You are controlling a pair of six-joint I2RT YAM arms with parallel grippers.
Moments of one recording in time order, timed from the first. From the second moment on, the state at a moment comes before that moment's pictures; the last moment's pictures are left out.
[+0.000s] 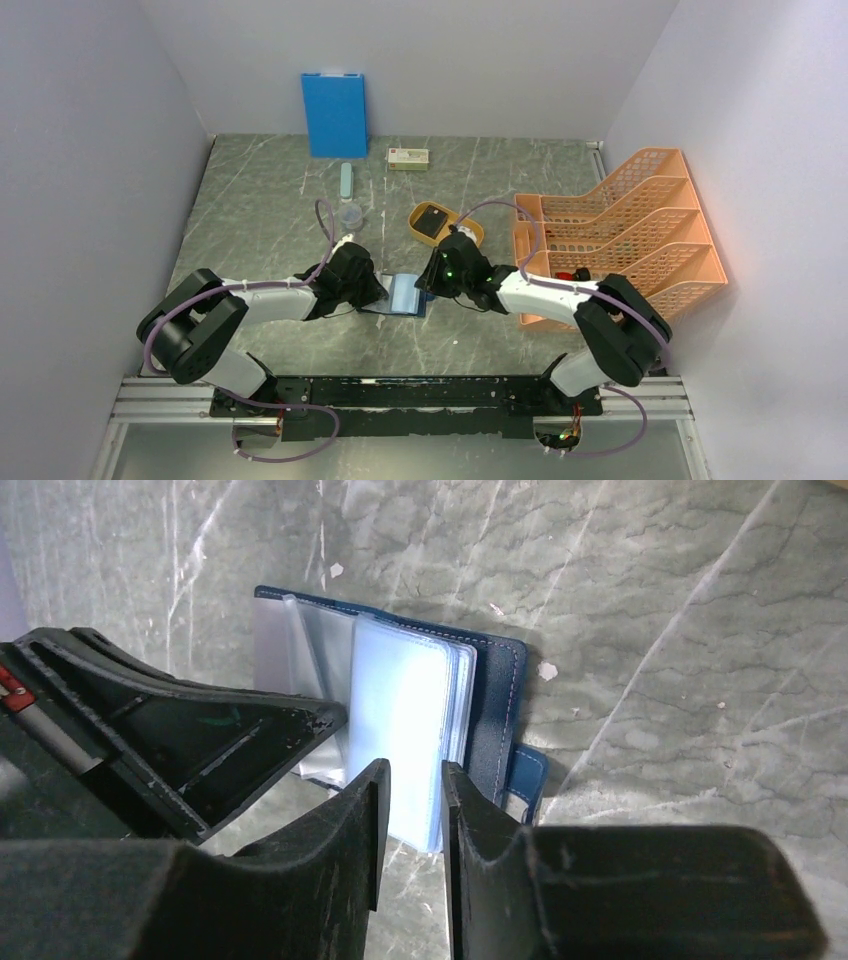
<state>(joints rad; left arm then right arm) -0.73 1.49 0.53 0.13 -0.05 -1.02 0.77 1.46 0.67 0.06 0.01 0.89</state>
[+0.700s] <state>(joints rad) -0.73 1.50 0.54 0.12 -0.05 -1.02 0.77 1.59 0.69 0.06 -0.03 0.88</state>
